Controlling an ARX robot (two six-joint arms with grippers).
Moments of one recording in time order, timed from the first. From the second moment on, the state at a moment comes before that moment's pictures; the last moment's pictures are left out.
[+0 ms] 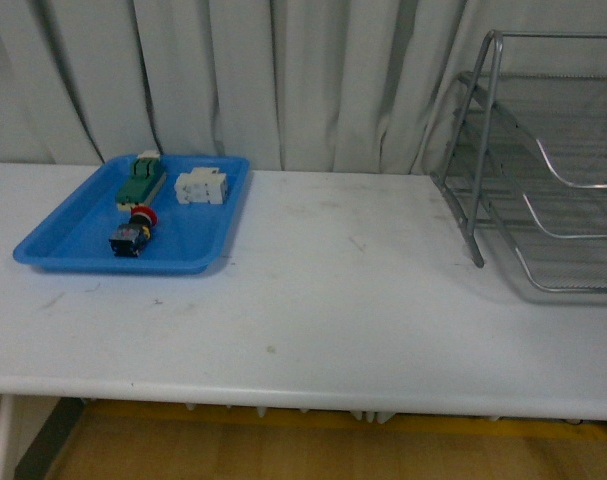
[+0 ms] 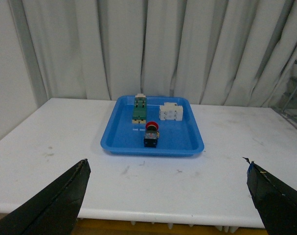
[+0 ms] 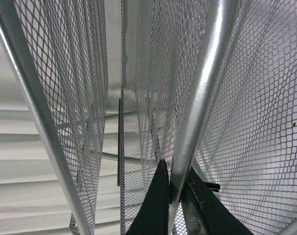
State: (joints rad) left arm 0.00 0.01 0.01 0.00 0.00 -0.01; right arm -0.42 2.42 1.04 1.28 -0.57 1.39
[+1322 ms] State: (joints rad) left arm 0.00 0.01 0.01 0.00 0.00 -0.01; right arm -0.47 2.27 0.69 1.32 -0.57 1.46
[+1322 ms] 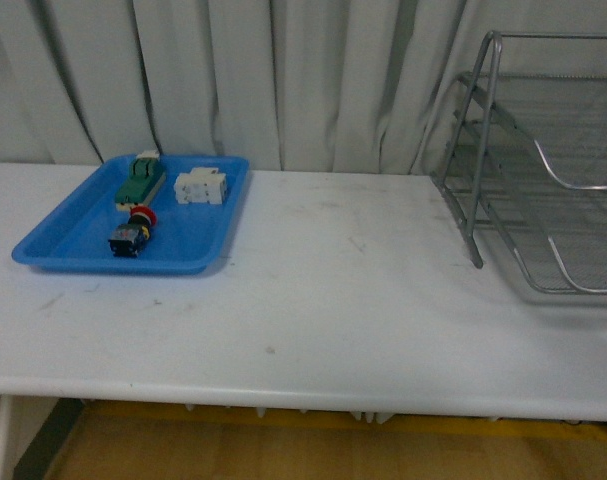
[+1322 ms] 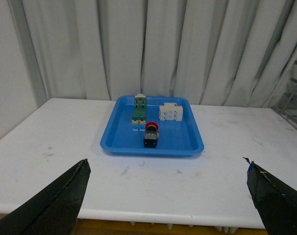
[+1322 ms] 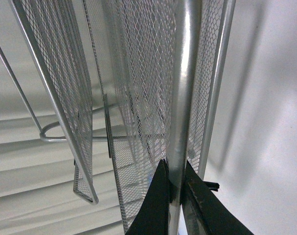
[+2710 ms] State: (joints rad) left arm 0.00 0.01 0.01 0.00 0.00 -0.01; right arm -0.49 2.22 0.47 1.30 -0.61 1.53
